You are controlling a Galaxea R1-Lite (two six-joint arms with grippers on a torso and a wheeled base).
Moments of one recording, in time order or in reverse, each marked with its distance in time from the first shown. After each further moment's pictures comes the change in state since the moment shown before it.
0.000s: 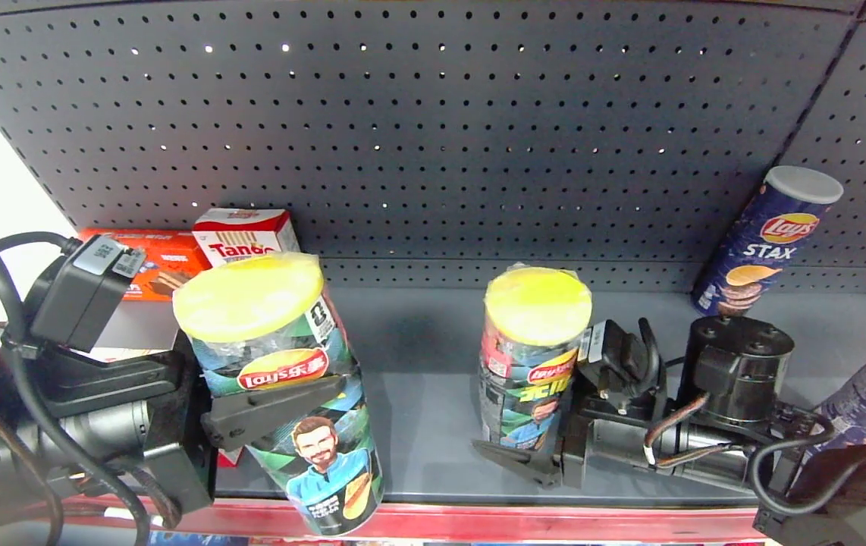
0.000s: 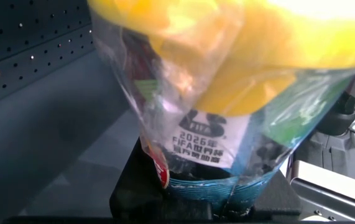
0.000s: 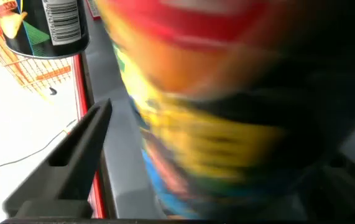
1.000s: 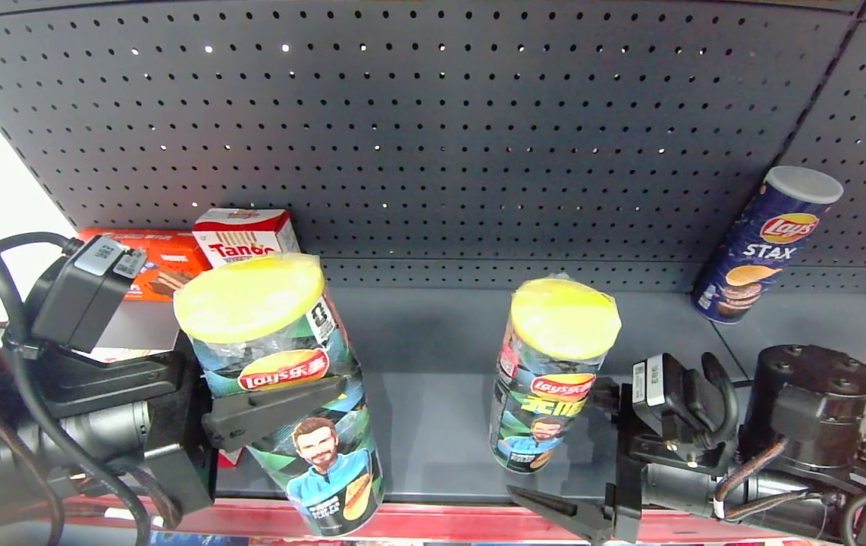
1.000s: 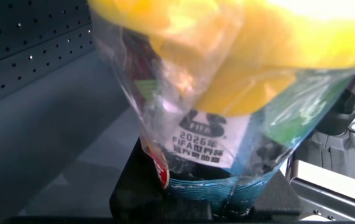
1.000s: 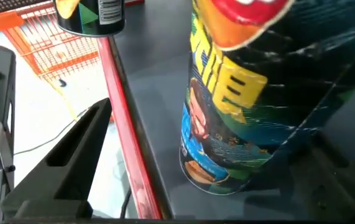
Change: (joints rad) left arm -0.001 0.000 0.000 0.000 -0.001 0.000; right arm 0.011 -0.134 0.169 0.002 -0.005 -0.005
